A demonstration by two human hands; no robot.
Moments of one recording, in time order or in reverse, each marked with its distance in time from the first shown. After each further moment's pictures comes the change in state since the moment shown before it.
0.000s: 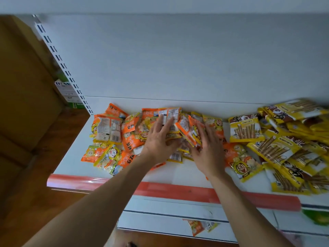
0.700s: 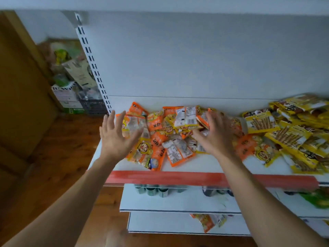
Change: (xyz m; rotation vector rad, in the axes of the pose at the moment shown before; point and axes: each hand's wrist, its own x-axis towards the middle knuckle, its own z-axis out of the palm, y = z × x) left_hand -0.063 -0.129 -0.138 0.107 0.317 -0.135; right_hand 0.011 -0.077 0.009 -0.116 -0.016 0.147
